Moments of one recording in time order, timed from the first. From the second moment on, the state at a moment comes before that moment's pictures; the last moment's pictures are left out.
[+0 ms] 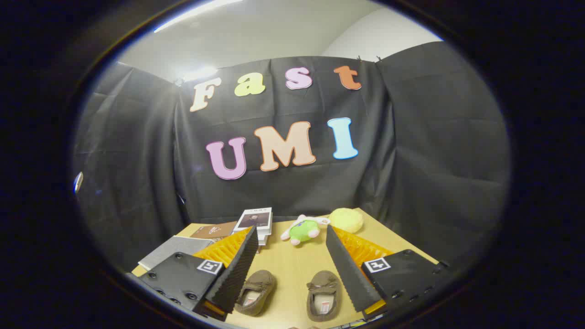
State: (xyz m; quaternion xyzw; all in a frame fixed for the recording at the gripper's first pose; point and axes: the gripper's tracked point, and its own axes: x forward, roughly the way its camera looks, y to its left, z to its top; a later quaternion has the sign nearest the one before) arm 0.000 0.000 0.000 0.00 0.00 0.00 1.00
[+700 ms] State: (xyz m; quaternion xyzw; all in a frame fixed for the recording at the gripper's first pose) arm 0.001 0.011 -0.005 0.01 0.02 0.01 1.00
